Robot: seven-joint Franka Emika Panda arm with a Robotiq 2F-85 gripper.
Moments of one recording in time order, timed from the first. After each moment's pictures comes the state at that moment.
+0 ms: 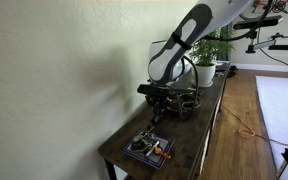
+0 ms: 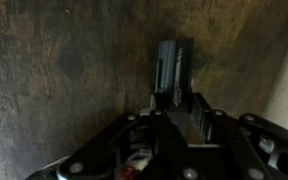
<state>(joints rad) 0.03 0.74 -0.16 -1.74 0.15 2.56 1.25</state>
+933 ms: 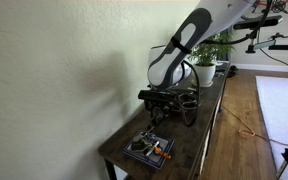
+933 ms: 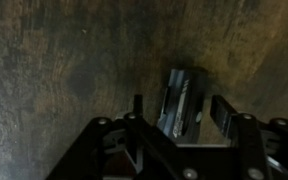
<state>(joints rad) 0.03 0.75 -0.13 -1.76 0.16 2.56 1.18</state>
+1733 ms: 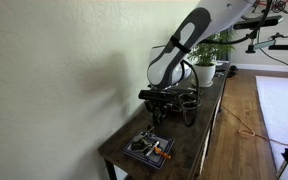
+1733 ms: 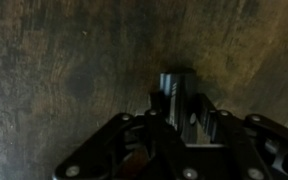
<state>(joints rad) 0.03 0.75 -0.13 -1.76 0.20 2.56 1.12</state>
